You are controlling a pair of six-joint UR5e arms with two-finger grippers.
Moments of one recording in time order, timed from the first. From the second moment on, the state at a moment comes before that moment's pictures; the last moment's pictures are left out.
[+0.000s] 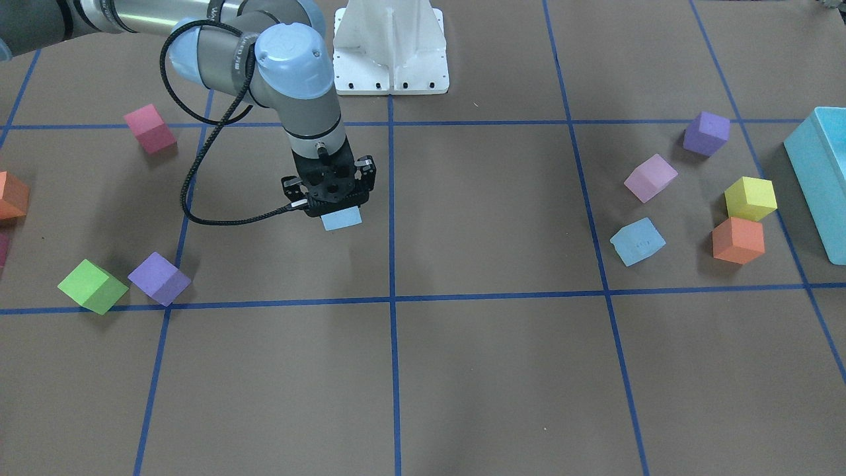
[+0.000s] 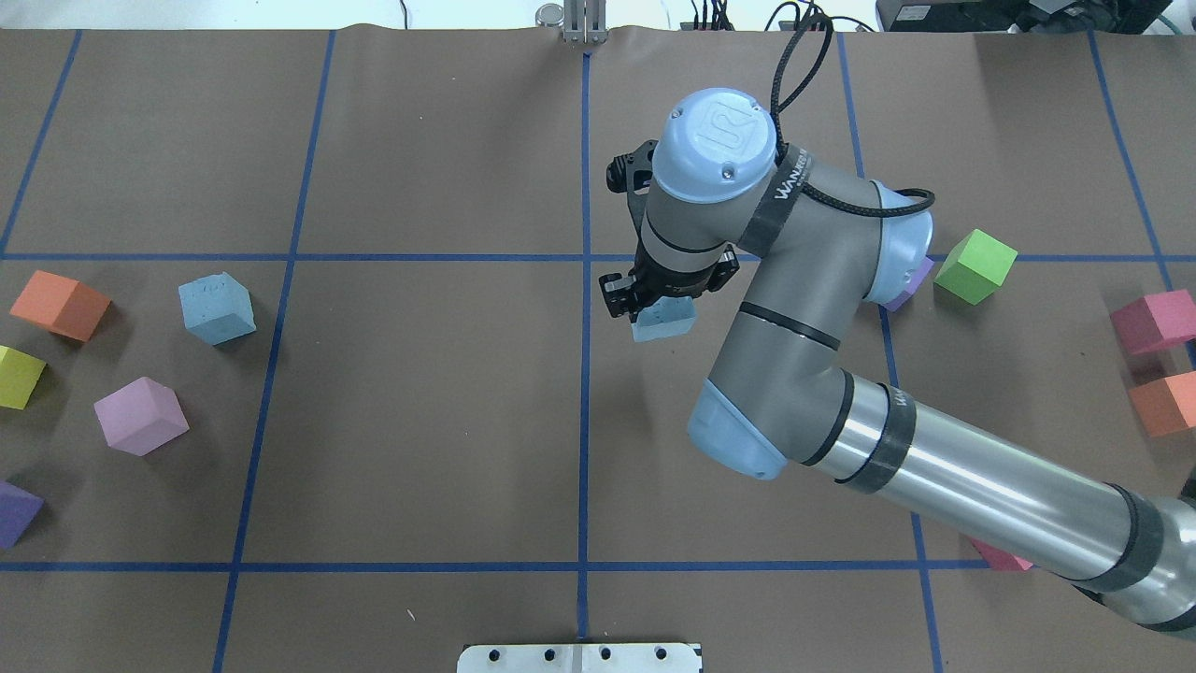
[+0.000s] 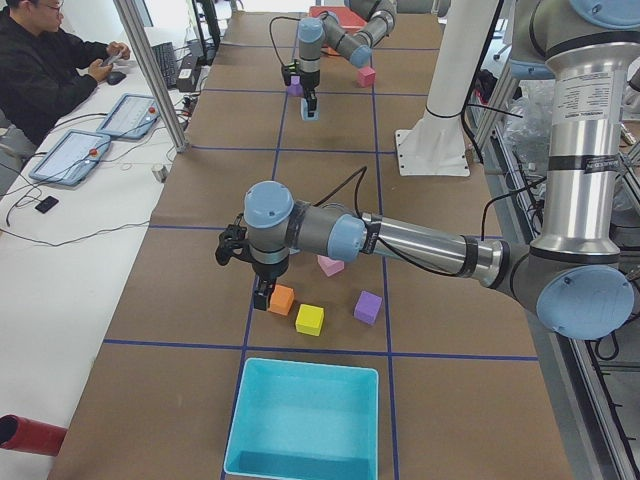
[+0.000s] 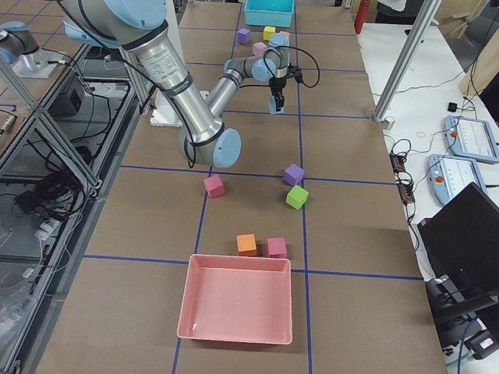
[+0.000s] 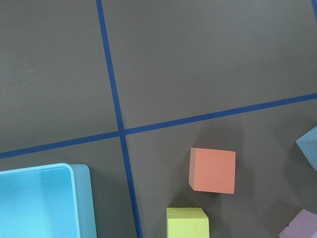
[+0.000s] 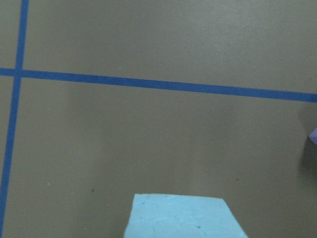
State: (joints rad) left arm -1.52 -1.55 -1.80 -1.59 -2.37 -0.02; right arm 0.61 -0.80 1.62 -1.67 1.95 0.85
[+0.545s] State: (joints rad) left arm -1.52 -1.55 -1.78 -1.59 -2.37 -0.02; right arm 0.59 -0.68 1.47 -1.67 1.95 0.87
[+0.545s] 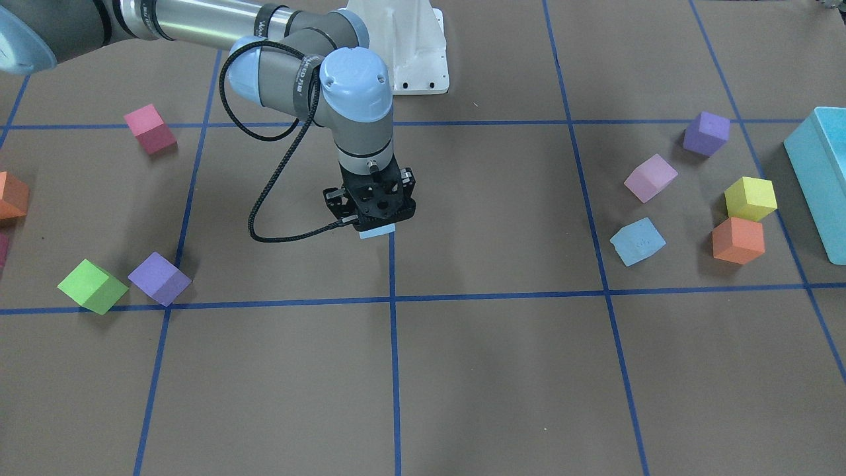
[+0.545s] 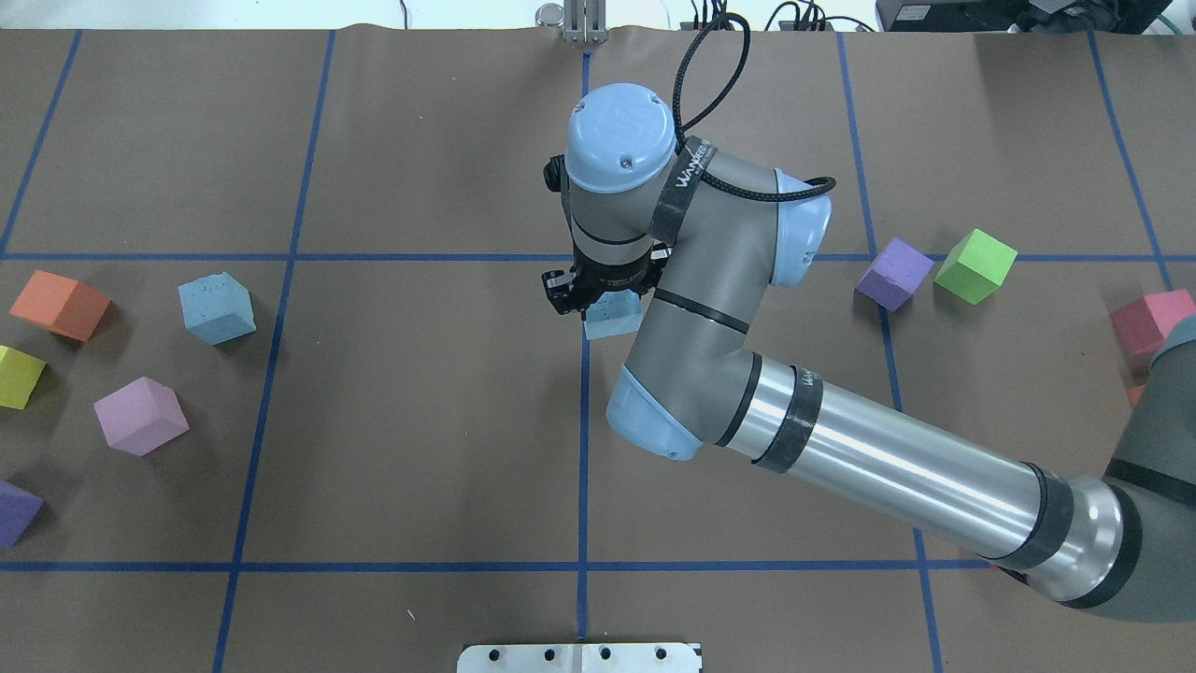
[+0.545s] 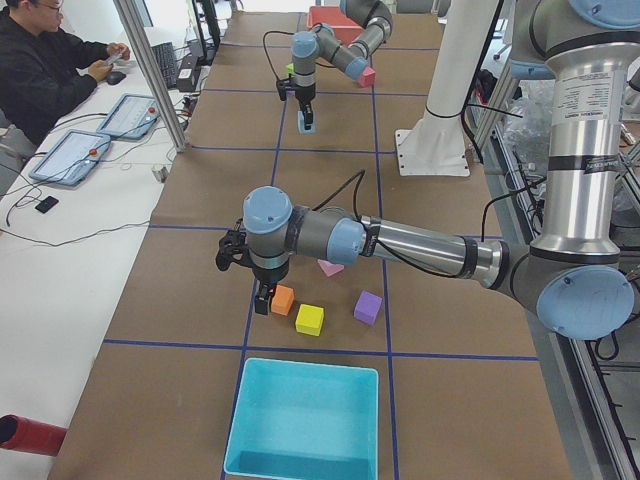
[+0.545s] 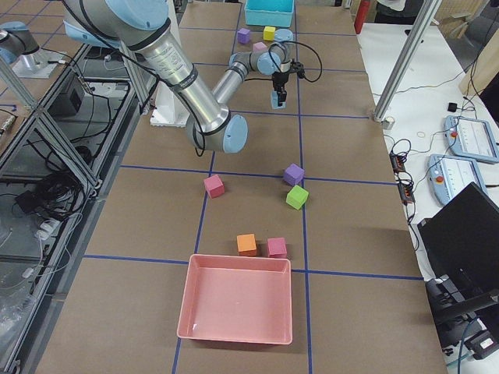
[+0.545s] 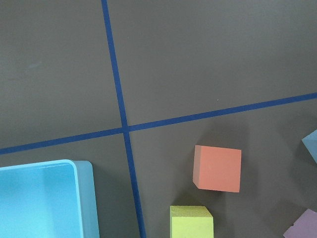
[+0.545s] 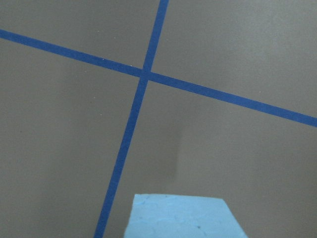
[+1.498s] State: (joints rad) left arm -1.52 -1.55 -1.76 -1.60 -2.37 -0.02; right arm 0.52 -0.67 1.42 -1.62 1.94 1.09
